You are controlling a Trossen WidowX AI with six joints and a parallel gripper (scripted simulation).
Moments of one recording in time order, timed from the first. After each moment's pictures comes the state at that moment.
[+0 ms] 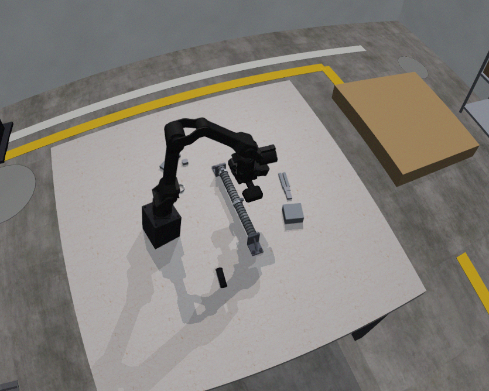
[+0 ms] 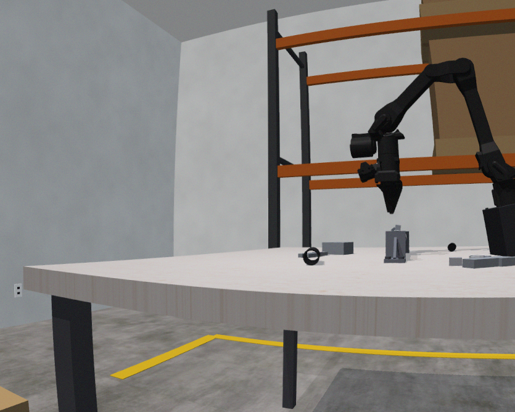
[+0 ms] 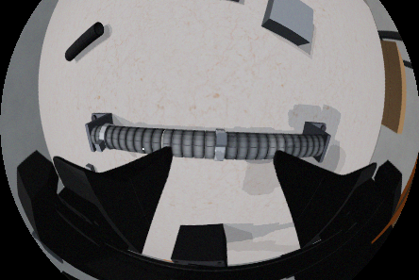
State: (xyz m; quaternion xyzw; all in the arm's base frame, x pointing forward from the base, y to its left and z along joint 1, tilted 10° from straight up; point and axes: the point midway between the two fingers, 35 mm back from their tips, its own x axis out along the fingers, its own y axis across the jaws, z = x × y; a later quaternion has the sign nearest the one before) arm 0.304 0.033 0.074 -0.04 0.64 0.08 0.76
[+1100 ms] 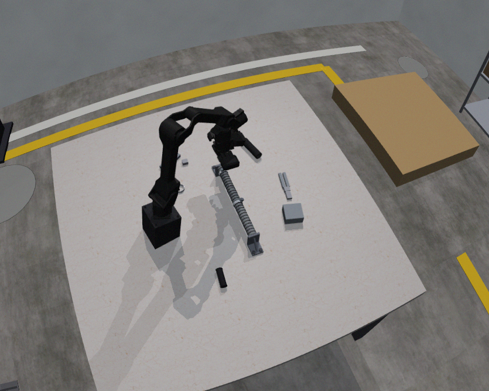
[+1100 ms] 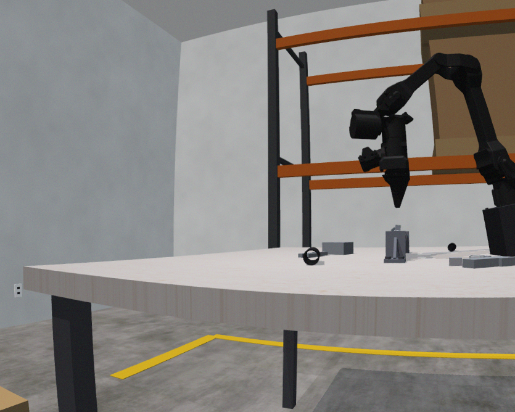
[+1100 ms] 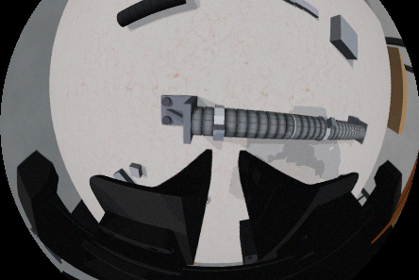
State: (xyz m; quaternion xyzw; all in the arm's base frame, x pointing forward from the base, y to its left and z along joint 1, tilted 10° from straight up) arm 0.252 0.179 0.080 -0.04 0.64 0.08 0.76
